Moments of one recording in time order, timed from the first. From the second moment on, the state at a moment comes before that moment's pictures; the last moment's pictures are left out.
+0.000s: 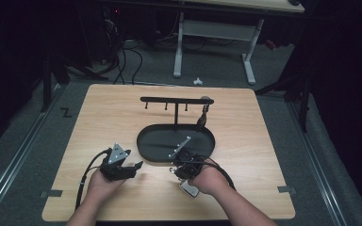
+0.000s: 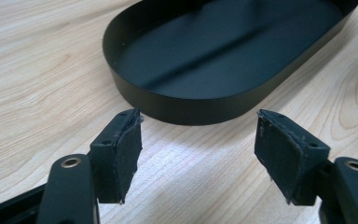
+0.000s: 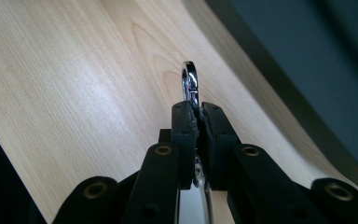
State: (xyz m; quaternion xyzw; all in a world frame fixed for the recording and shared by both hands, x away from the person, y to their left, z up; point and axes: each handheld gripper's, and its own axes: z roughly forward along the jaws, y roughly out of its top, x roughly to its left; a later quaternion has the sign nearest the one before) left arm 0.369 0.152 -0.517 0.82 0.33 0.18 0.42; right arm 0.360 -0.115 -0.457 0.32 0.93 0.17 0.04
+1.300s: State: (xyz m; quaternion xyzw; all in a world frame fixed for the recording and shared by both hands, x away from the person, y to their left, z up) left arm 0.361 0.149 -0.515 0.83 0.32 0.19 0.42; right arm 0.393 -0.162 -0.362 0.37 0.90 0.18 0.11
